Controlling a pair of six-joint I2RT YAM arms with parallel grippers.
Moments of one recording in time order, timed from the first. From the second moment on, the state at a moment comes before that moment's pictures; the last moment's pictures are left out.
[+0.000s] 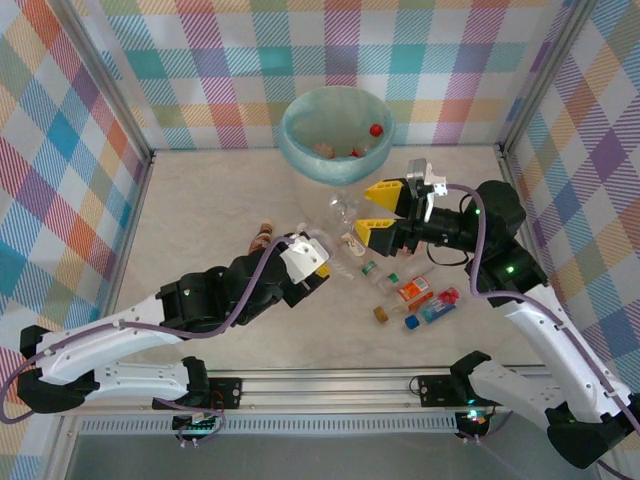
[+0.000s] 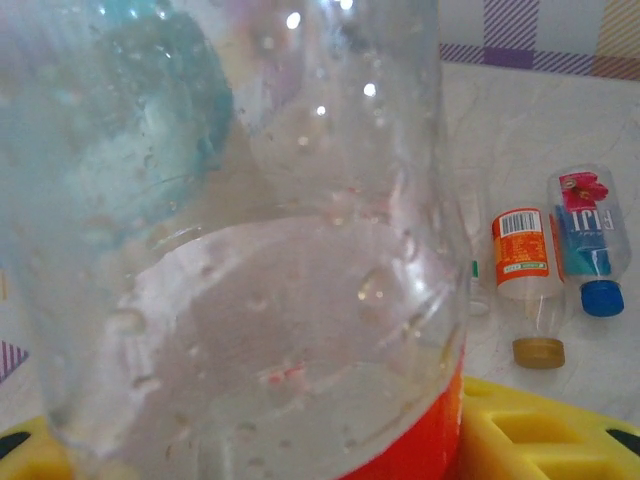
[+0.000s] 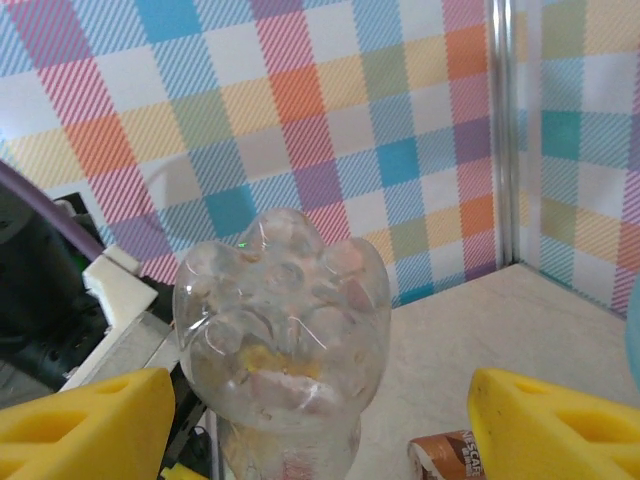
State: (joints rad) left arm -1.24 1.03 1.18 -0.60 -0.51 0.13; right arm 0.53 0.94 1.16 -0.15 -0.79 0.23
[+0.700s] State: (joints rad) left arm -1.24 0.99 1.17 -0.57 -0.43 0.19; right arm 0.53 1.00 1.19 -0.14 -0.93 0.26
